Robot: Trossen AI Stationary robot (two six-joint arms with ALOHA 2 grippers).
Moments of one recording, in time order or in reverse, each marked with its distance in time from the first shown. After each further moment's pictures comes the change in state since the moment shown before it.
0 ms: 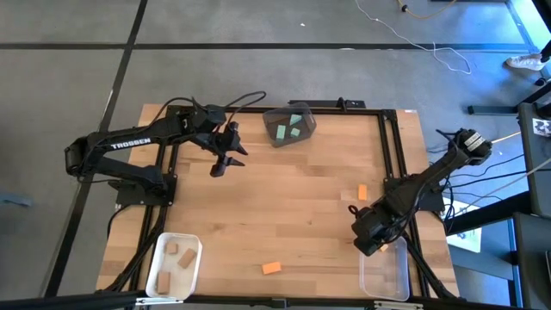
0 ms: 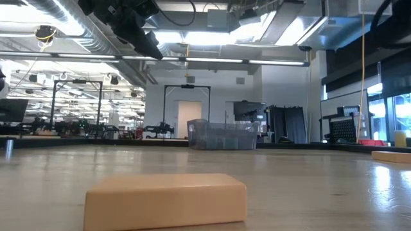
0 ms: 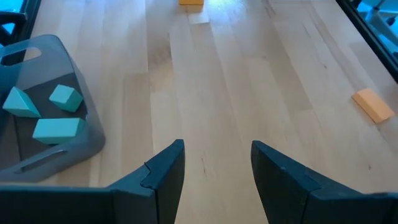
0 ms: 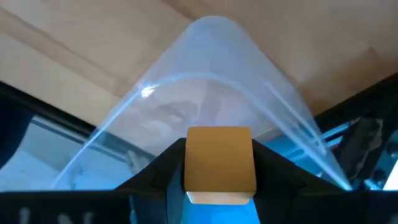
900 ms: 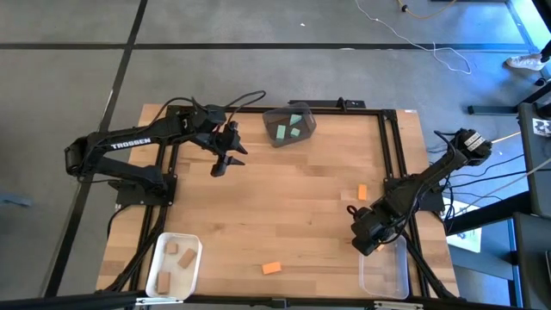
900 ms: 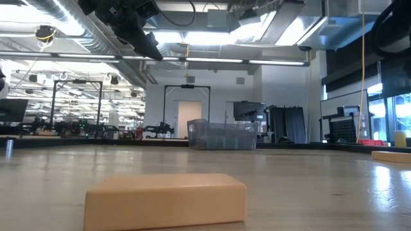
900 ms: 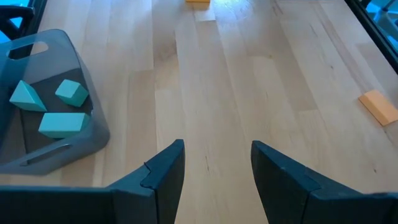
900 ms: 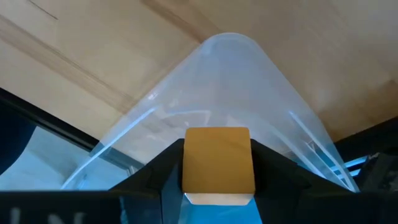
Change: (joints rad) left arm 0.000 0.000 0.000 -0.001 -0.022 -0.017; right arm -0.001 0.000 -0.065 0.109 0.044 -0.020
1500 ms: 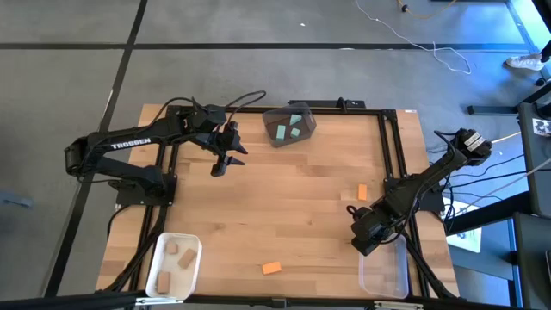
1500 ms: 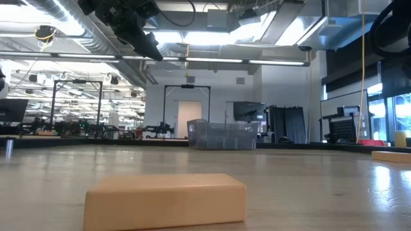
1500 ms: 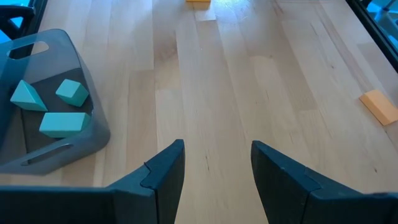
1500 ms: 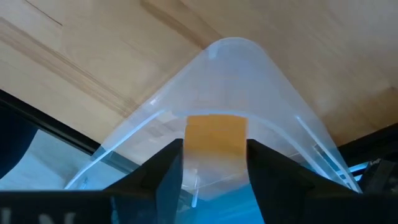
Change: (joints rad) left arm 0.000 0.000 0.000 0.000 -0.002 0.000; right arm 0.000 0.000 0.000 0.004 0.018 -0.003
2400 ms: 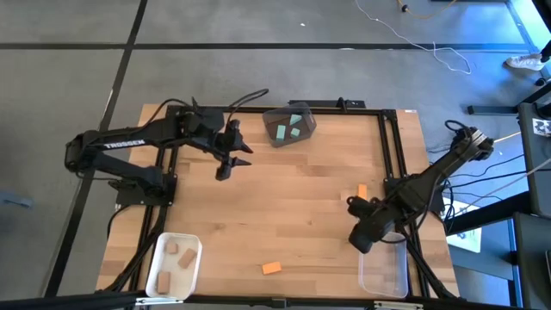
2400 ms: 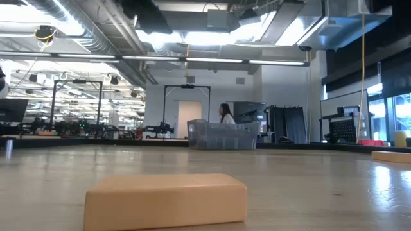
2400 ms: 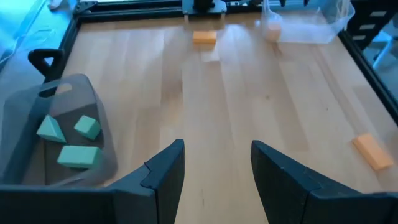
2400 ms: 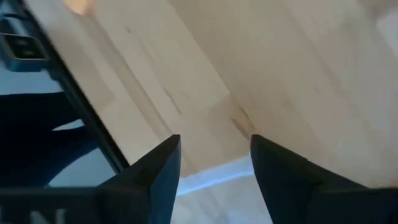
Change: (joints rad) left arm -0.146 0.000 0.132 0.000 -0.152 -0.141; right arm 0.033 -0.062 0.262 -0.148 0.460 -0.254
